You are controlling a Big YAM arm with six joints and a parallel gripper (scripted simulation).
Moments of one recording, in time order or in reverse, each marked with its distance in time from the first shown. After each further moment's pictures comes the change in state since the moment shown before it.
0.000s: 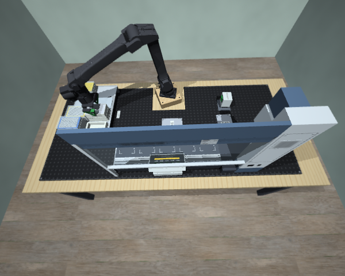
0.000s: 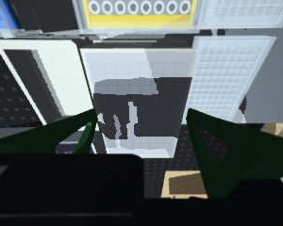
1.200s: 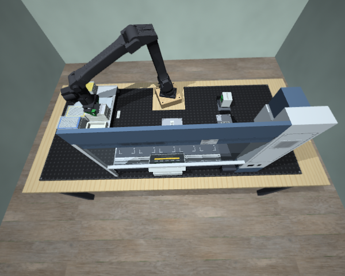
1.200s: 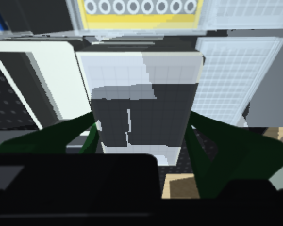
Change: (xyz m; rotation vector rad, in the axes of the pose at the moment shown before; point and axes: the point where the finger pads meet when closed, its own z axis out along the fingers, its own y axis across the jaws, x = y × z) arm 0.000 0.001 0.010 -0.002 0.000 0.000
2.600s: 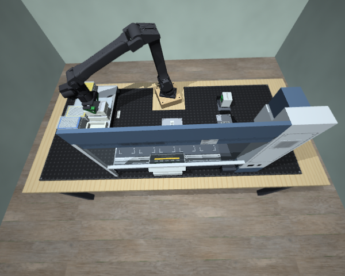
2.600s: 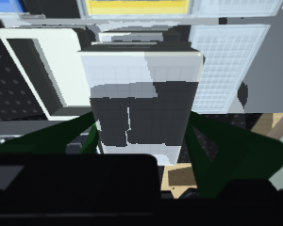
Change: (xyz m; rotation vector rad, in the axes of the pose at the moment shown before) arm 0.009 -0.002 -0.024 0.007 0.020 0.004
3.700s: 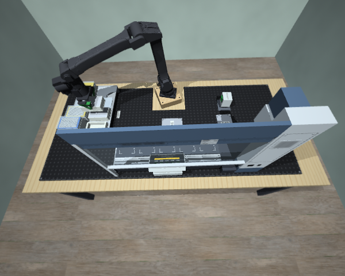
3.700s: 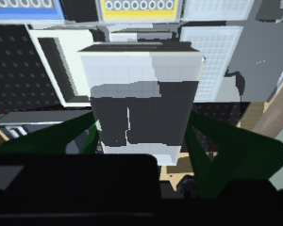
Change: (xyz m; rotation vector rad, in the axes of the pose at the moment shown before) arm -0.003 0.001 -0.046 0.000 0.002 0.000
